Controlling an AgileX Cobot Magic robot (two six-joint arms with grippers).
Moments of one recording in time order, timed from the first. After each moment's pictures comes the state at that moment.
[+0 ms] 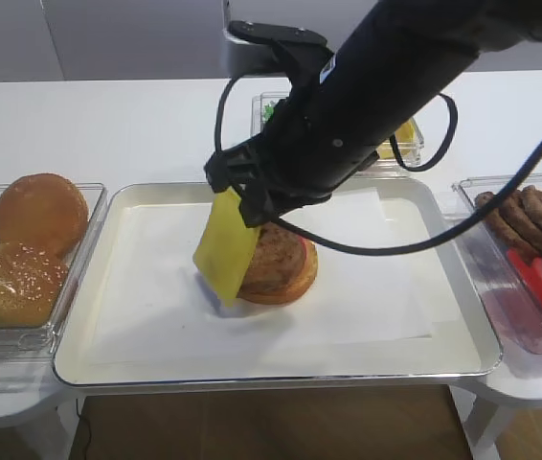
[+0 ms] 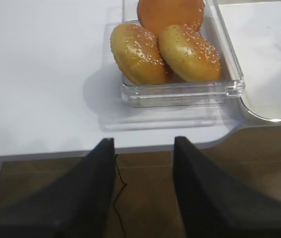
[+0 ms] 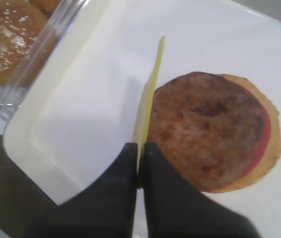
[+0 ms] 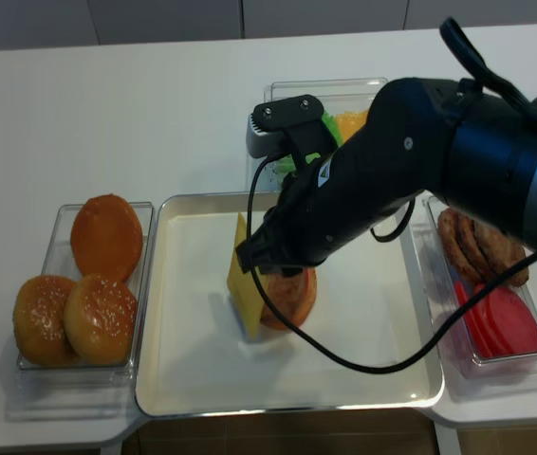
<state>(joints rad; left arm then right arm) 0.05 -0.02 -0.49 -0.01 1.18 -0.02 0.67 1.63 -1.23 0.42 0.73 -0.16</state>
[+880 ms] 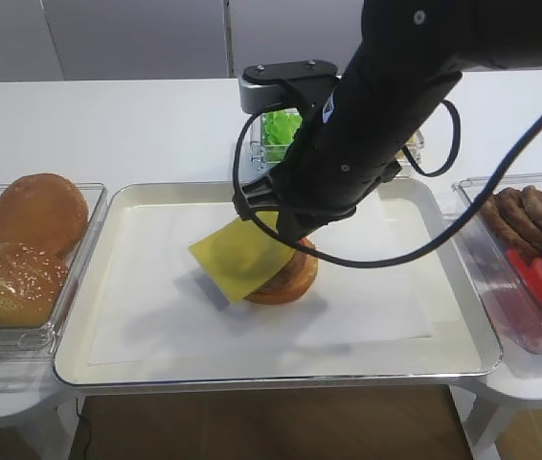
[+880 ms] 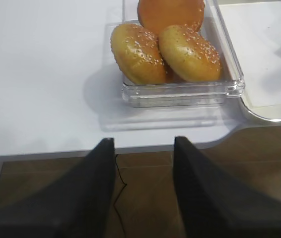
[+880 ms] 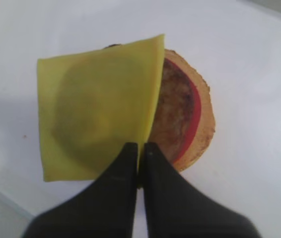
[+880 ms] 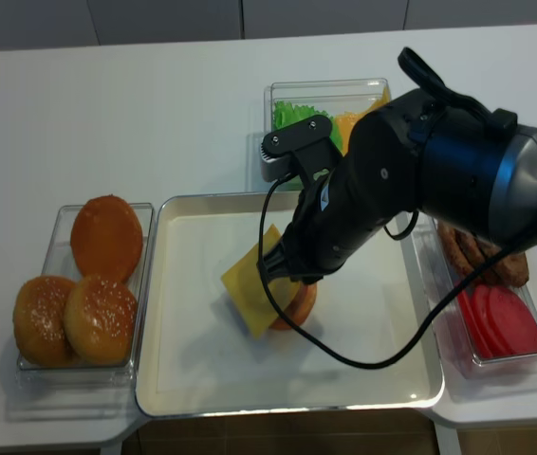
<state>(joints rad) 0.05 -0.02 -0.49 -0.01 1.18 -0.02 0.67 1.69 -1.23 0.18 0.75 0.02</state>
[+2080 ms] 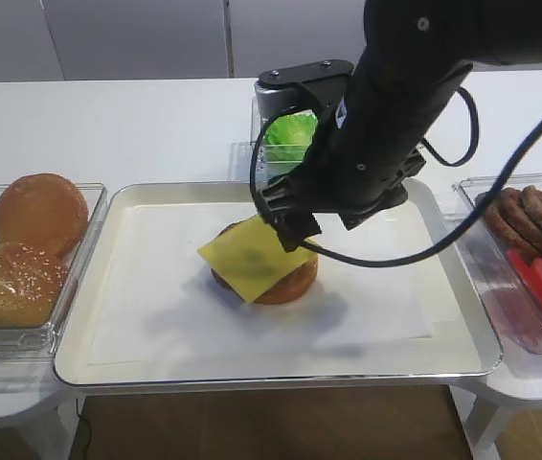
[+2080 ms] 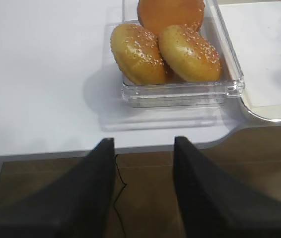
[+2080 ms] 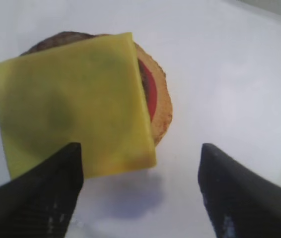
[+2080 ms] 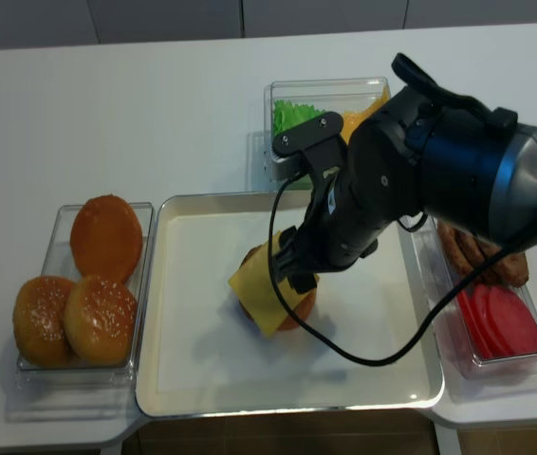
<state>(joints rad) 0.05 -0.02 -0.49 -0.01 1.18 -0.02 0.67 1.68 -1.23 0.04 0.80 0.13</state>
